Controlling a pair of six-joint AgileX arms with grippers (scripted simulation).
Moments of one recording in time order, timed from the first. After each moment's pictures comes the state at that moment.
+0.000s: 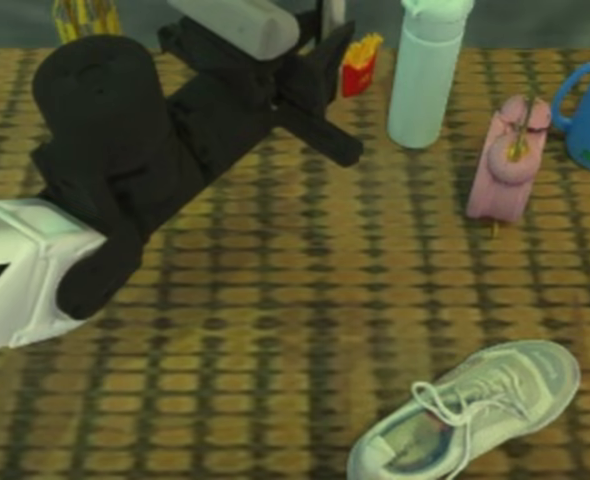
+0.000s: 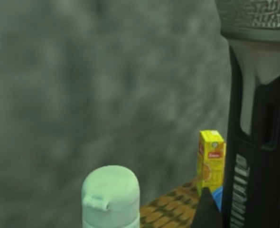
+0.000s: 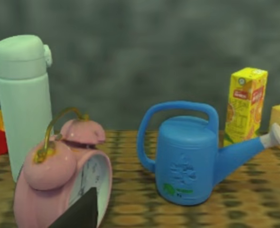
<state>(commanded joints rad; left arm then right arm) -0.63 1.52 0.79 0.81 0.15 0.01 0.00 0.00 0.00 0.00 0.00 0.00</state>
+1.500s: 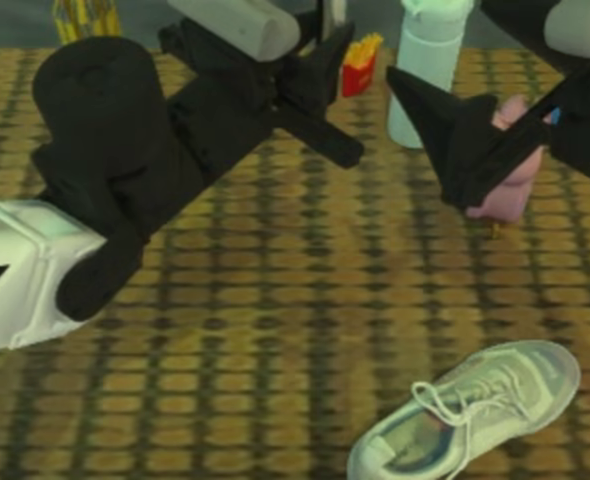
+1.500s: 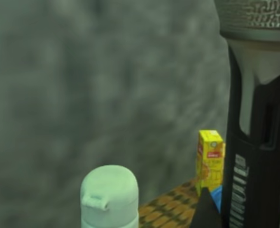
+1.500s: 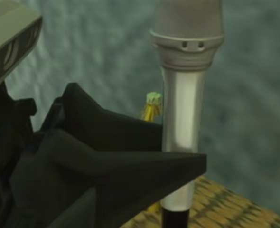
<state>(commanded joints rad) -0.63 1.52 0.79 0.81 0.15 0.01 0.54 1.13 0.76 0.34 -0.23 -0.01</state>
